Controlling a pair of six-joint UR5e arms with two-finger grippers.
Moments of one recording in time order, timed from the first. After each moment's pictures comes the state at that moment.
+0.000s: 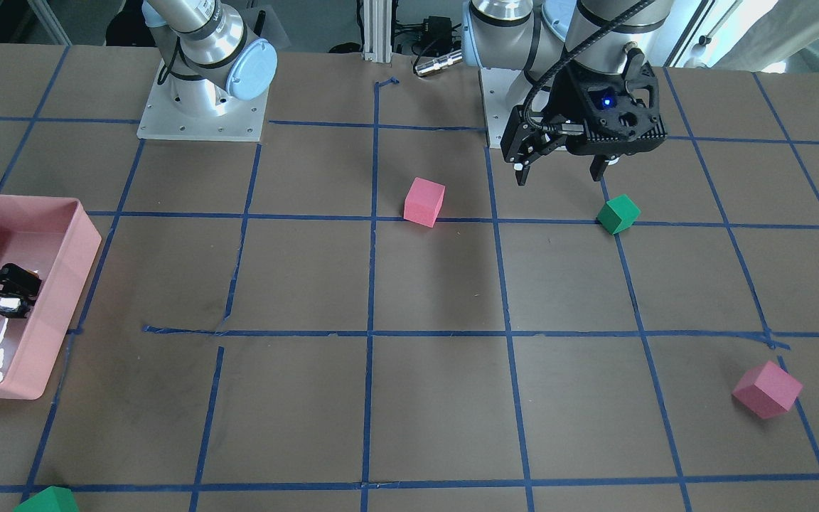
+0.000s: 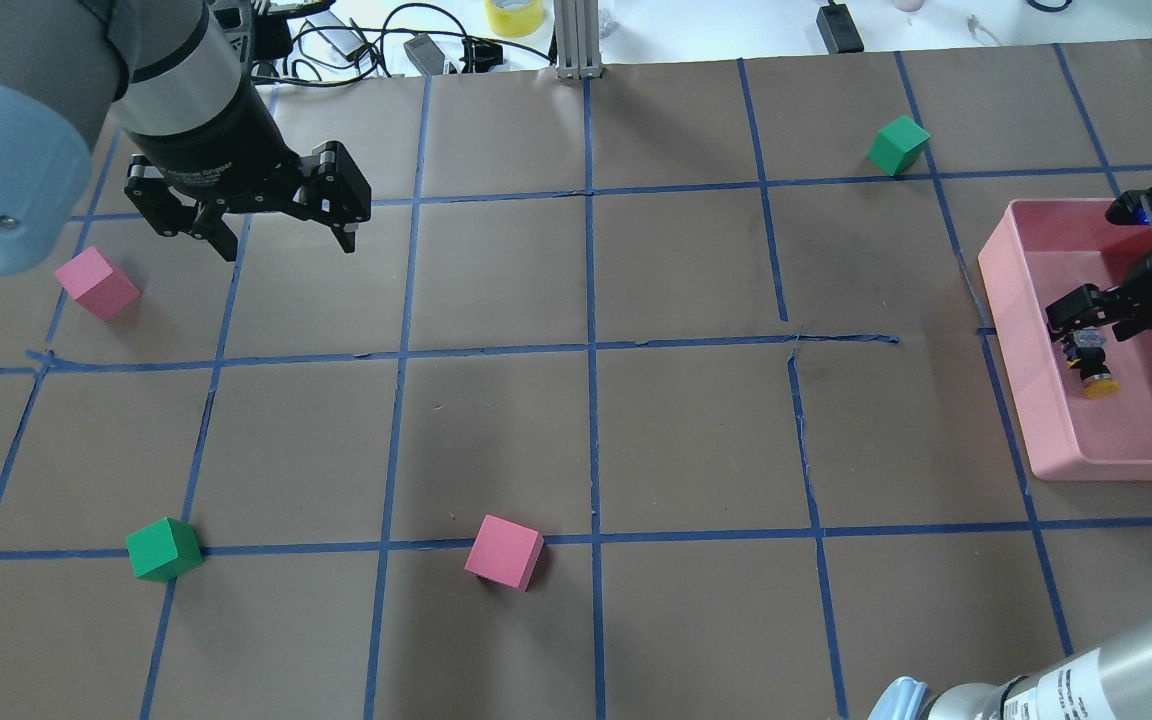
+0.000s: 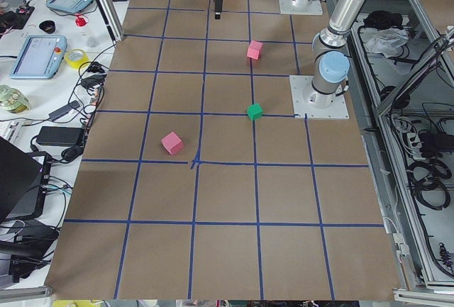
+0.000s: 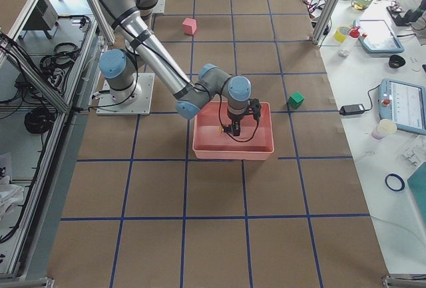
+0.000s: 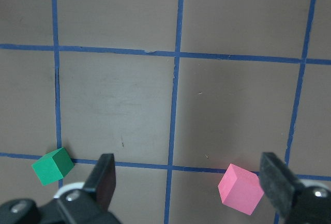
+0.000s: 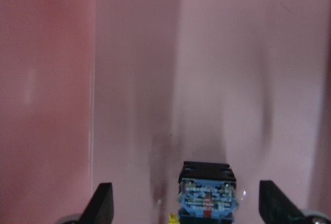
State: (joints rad) left arm -1.64 -1.55 -1.58 -1.54 1.63 -0.14; right arm 0.91 -1.20 1.91 -2.25 -1.47 -0.69
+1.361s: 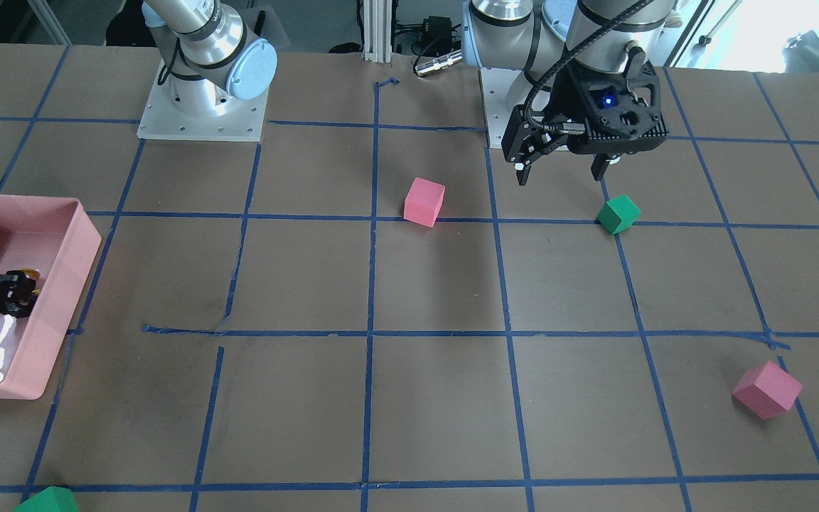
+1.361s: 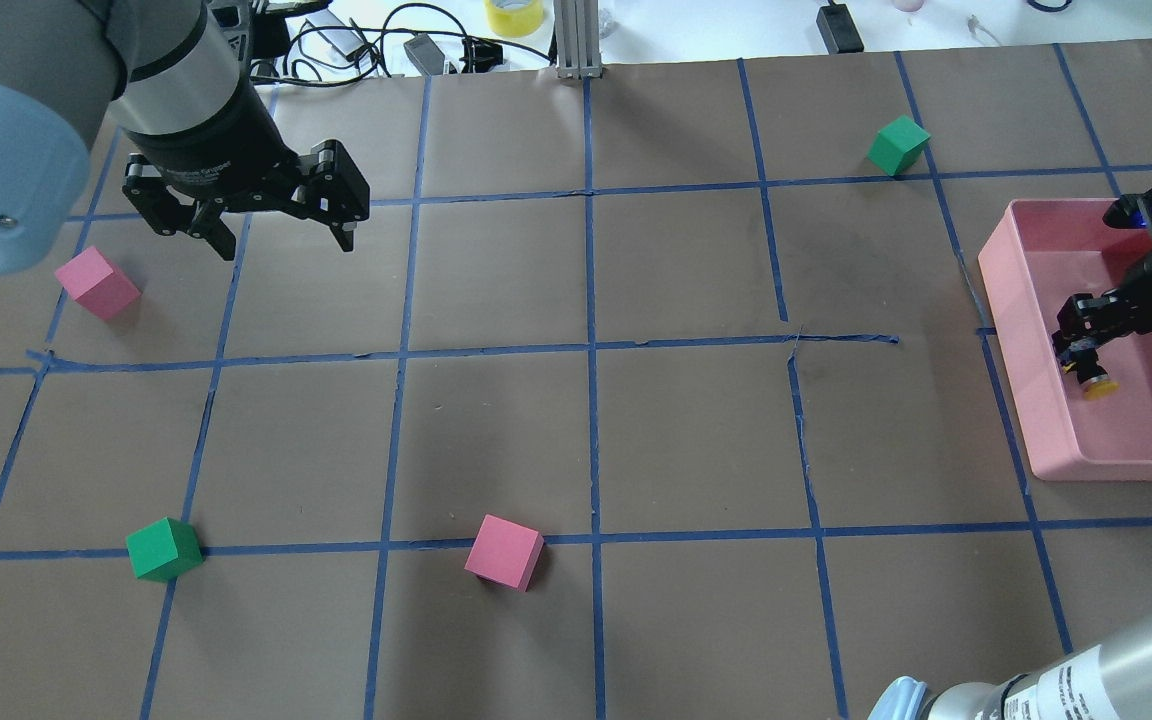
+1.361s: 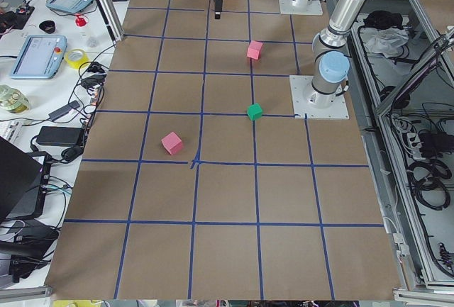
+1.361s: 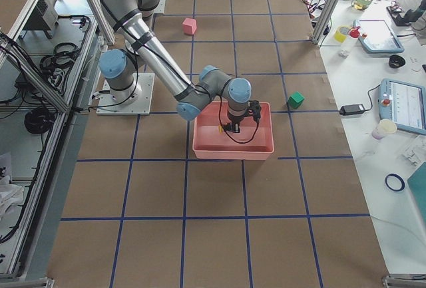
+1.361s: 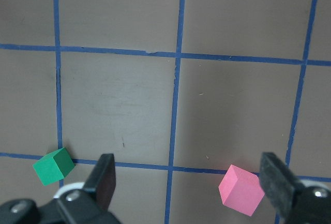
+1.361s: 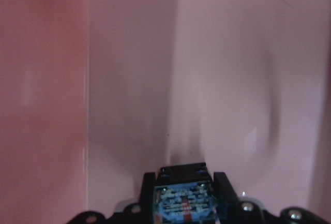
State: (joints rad) left arm -1.64 -1.55 -1.58 -1.54 1.63 -0.14; right arm 0.91 -1.19 1.91 -2.25 -1.48 -0.69
